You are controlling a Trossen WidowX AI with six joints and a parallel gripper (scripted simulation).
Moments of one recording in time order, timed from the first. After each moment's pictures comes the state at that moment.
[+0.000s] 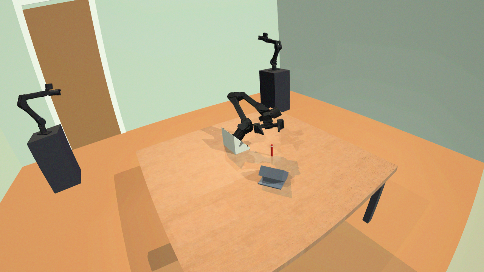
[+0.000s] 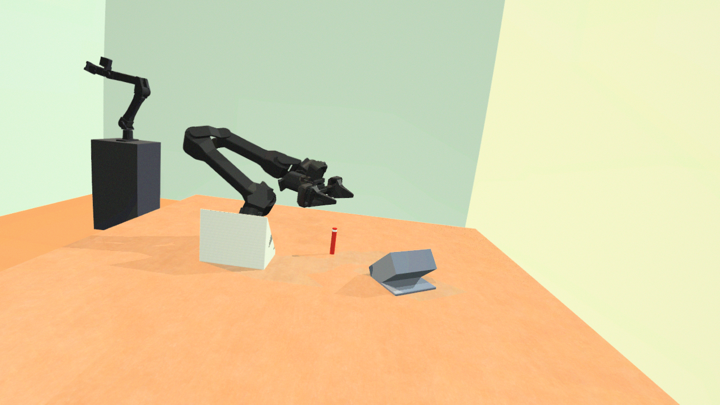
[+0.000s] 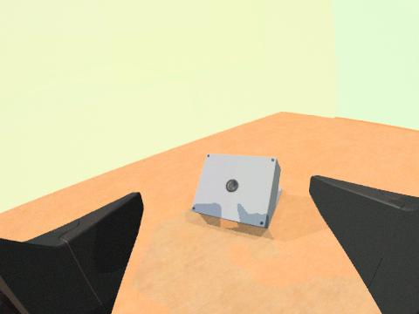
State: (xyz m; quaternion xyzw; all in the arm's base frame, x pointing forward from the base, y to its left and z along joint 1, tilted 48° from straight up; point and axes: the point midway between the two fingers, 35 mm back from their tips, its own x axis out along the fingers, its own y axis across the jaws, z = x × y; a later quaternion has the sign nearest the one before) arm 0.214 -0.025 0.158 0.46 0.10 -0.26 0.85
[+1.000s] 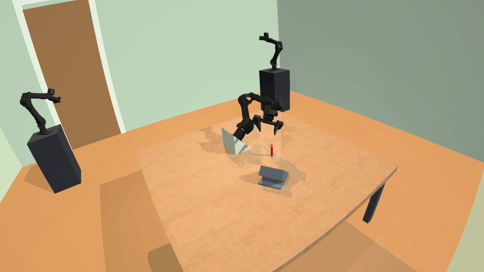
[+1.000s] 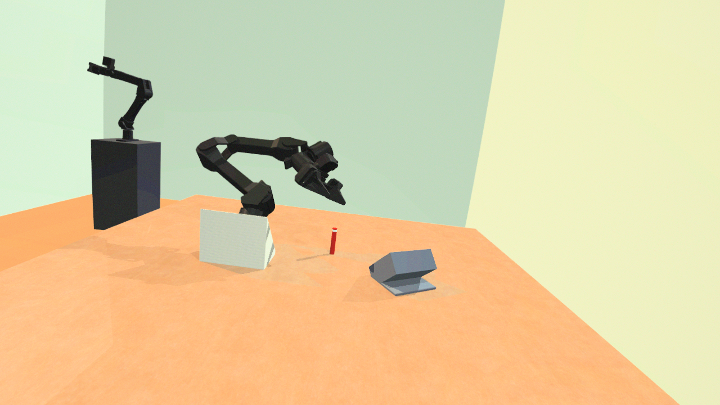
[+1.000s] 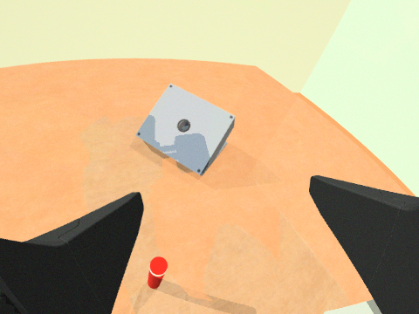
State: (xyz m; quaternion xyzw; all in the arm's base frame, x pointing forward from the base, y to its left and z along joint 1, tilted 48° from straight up) arm 0.199 -0.034 0.156 0.30 0.34 -0.20 0.87
